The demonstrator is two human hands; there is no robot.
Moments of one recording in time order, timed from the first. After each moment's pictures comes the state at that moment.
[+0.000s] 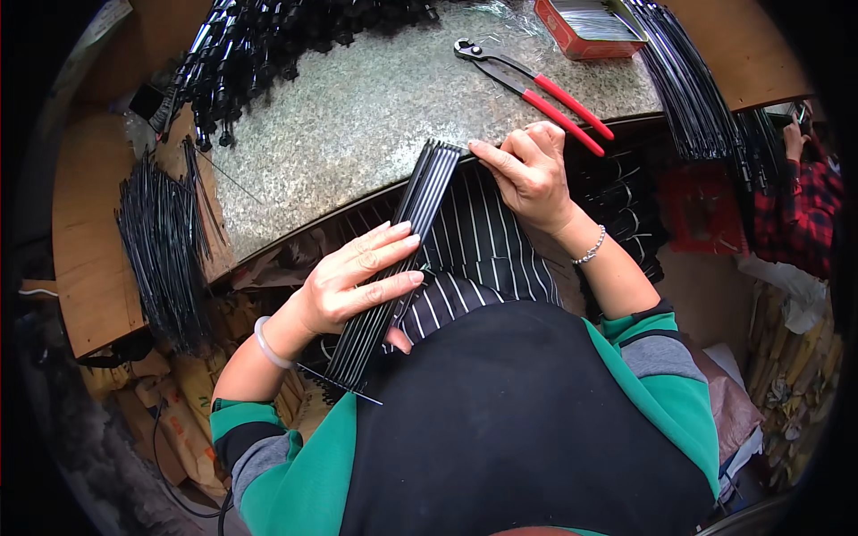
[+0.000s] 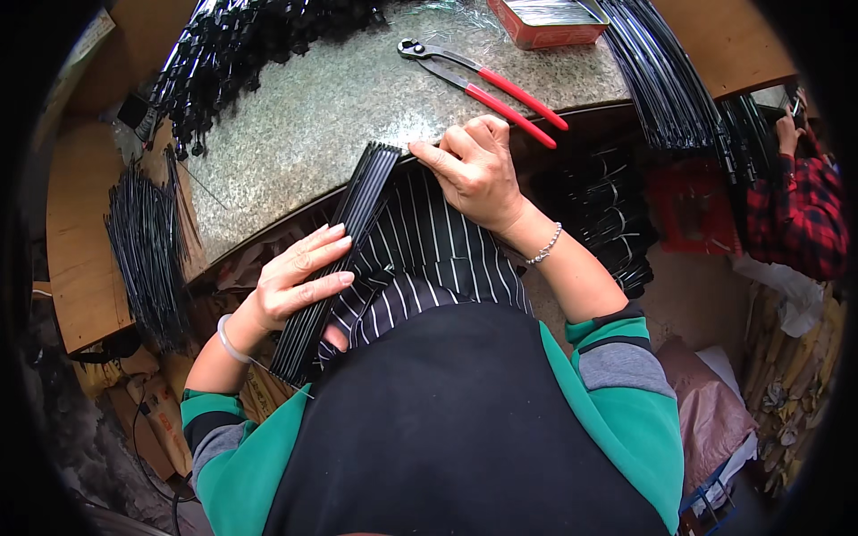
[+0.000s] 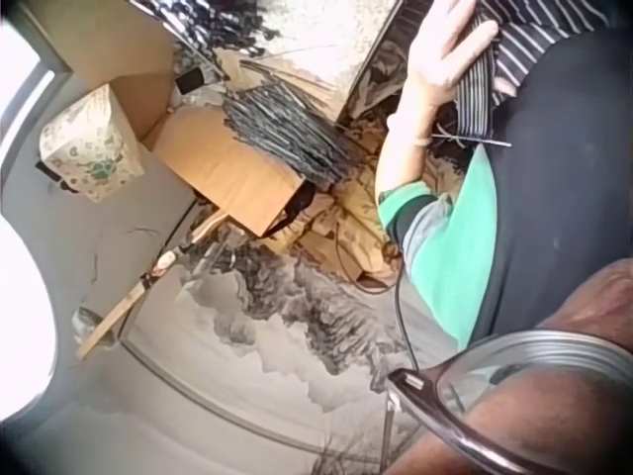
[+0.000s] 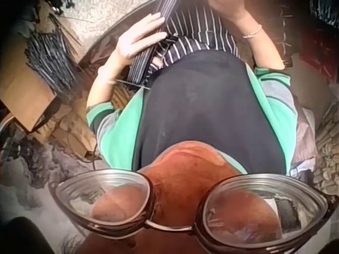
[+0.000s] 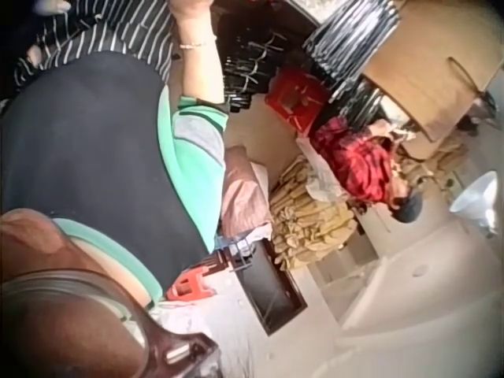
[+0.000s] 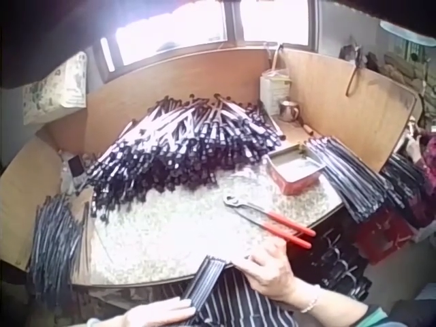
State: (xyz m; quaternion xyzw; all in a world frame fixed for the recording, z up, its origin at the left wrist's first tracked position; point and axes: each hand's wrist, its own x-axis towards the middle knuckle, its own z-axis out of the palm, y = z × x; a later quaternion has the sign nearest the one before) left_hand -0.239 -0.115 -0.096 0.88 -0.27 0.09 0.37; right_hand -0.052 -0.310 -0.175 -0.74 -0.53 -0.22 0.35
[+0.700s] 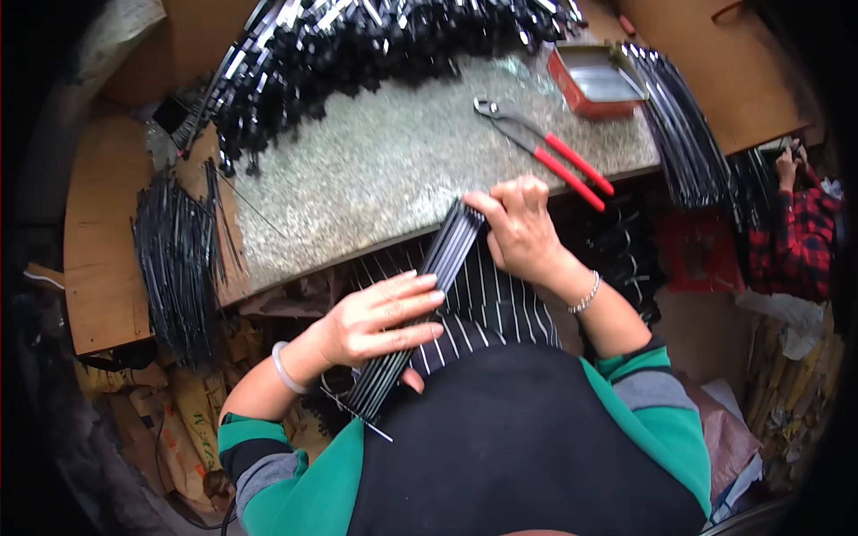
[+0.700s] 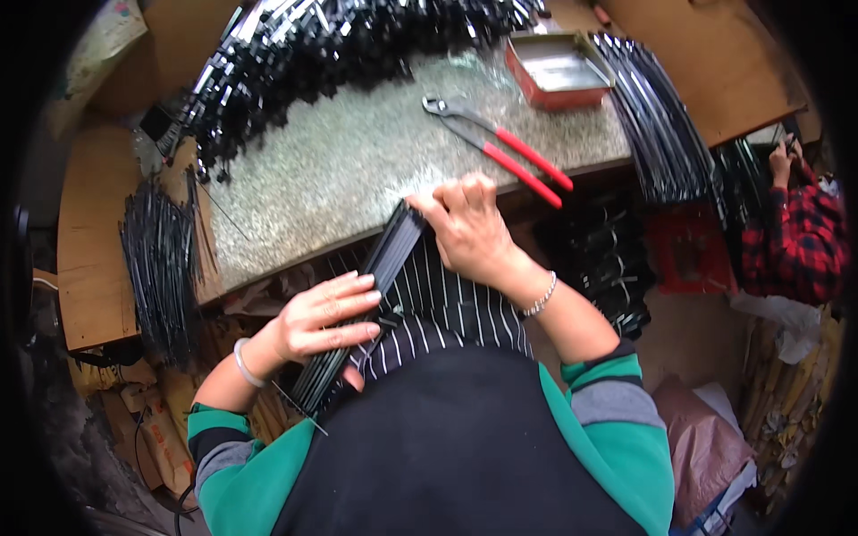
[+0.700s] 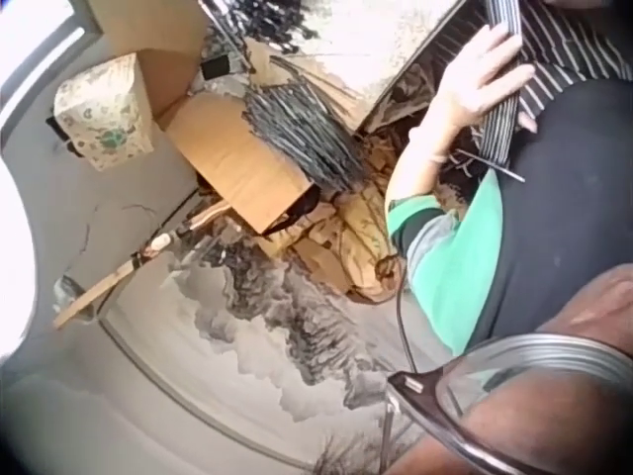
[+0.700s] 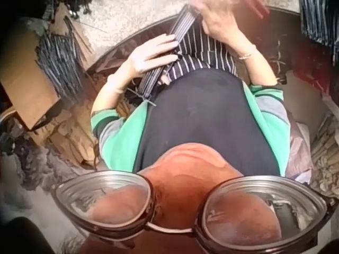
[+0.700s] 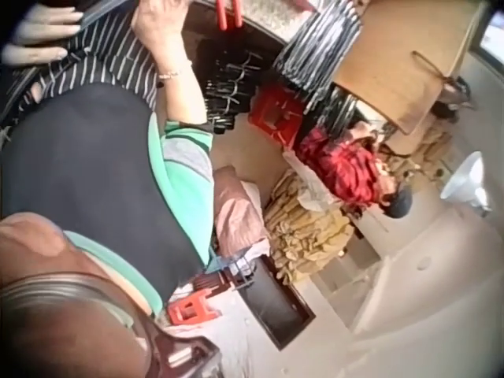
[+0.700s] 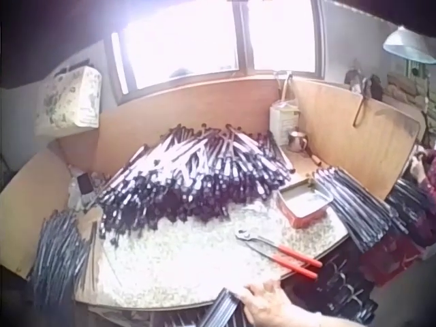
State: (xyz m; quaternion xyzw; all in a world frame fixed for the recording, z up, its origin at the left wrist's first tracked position) left_hand -0.234 -0.112 -0.097 0.87 -0.34 0.11 0.34; right_hand -0.062 -0.298 -0.163 -0.77 -0.57 -0.14 0.27
